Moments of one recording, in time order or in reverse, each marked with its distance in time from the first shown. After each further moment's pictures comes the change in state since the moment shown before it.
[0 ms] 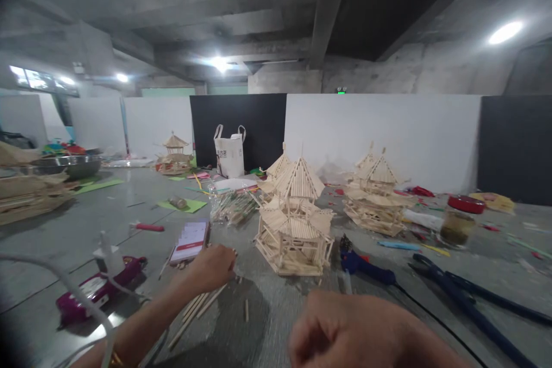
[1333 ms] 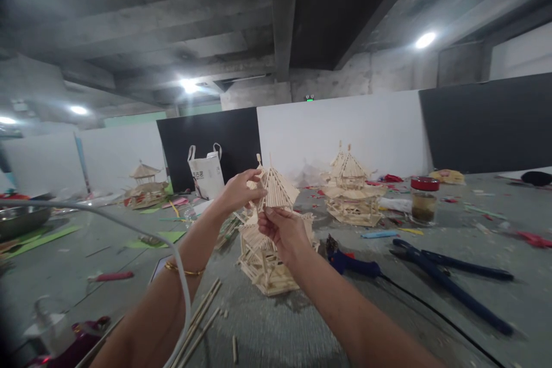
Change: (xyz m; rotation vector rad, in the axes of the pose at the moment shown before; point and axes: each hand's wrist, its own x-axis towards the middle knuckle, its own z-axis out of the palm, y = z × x) left_hand 0.114 0.080 -0.117 -0.610 0.421 0.436; right_hand 0.105 -0.028 -0.075 1.150 0.898 -0.766
